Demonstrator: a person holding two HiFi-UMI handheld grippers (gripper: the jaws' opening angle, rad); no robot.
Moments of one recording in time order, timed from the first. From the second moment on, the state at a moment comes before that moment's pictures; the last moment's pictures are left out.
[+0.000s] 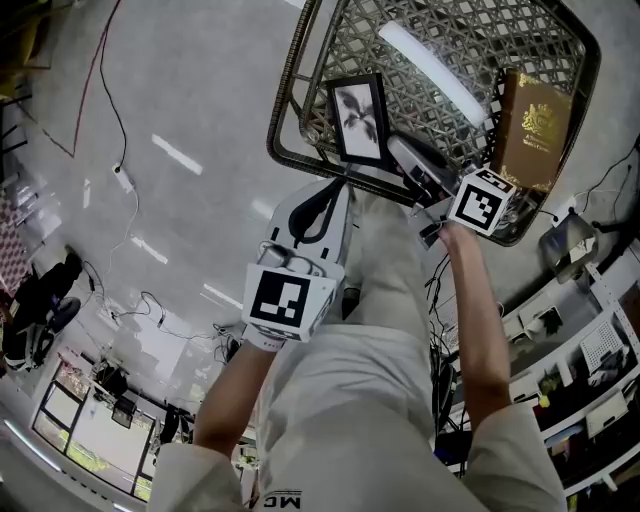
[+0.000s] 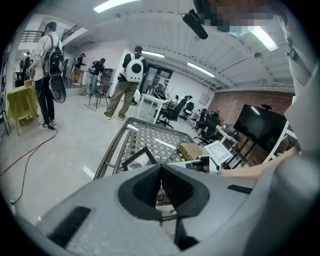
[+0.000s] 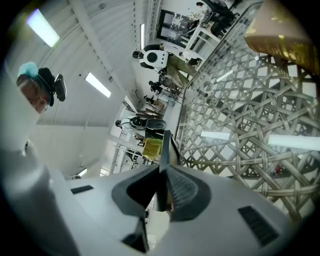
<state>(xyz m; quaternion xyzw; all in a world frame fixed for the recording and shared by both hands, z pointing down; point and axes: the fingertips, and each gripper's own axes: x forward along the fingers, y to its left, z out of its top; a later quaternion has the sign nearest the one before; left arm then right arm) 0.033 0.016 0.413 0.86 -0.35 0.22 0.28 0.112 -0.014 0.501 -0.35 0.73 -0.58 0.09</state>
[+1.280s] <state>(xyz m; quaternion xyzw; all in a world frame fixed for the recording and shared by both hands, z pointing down) 0.005 0.007 0.362 0.87 -0.36 0.19 0.26 0.109 -0.001 0.446 -0.51 0.76 -0.39 -0.13</state>
